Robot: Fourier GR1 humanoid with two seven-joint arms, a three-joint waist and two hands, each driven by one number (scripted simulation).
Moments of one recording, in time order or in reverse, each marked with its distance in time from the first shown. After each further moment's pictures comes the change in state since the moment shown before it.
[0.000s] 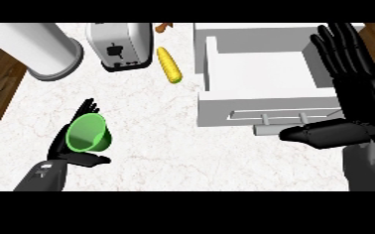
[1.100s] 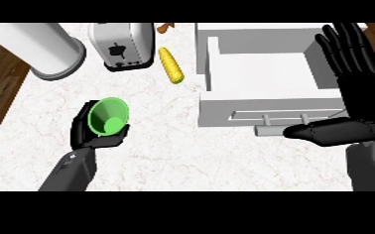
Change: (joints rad) left arm -0.029 -0.164 0.159 -0.120 0.130 0.298 -0.156; right arm 0.001 -0.010 -0.021 0.011 -0.005 0.004 -0.002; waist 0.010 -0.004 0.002
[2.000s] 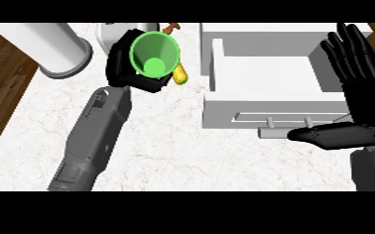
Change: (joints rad) left arm -0.301 -0.128 -0.162 -0.370 0.023 -0.004 0.352; right arm 0.045 -0.007 -0.016 -0.003 0.018 0.003 -0.011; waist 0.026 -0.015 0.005
